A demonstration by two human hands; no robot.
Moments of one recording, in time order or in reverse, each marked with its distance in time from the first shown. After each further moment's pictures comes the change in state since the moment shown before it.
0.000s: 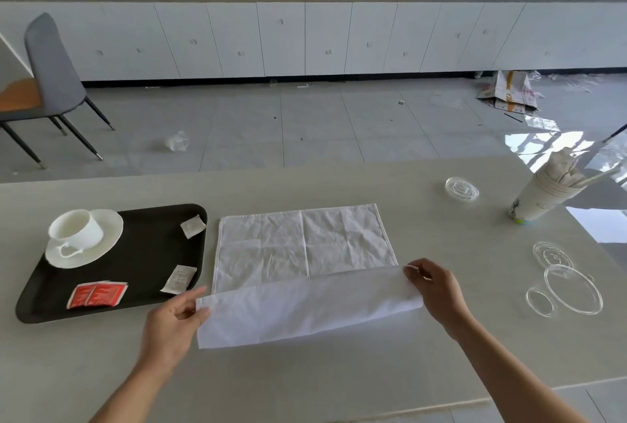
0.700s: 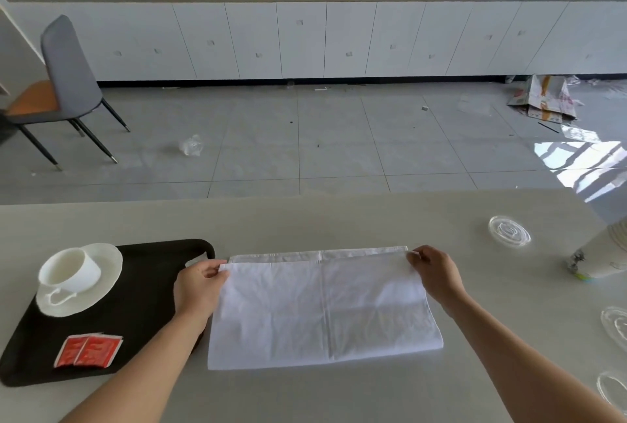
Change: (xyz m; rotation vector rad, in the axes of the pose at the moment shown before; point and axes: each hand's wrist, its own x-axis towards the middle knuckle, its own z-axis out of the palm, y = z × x) left_hand 0.158 0.068 0.044 0.081 0.181 -0.030; right_hand 0.170 -0.035 0.054 -0.198 -0.013 0.043
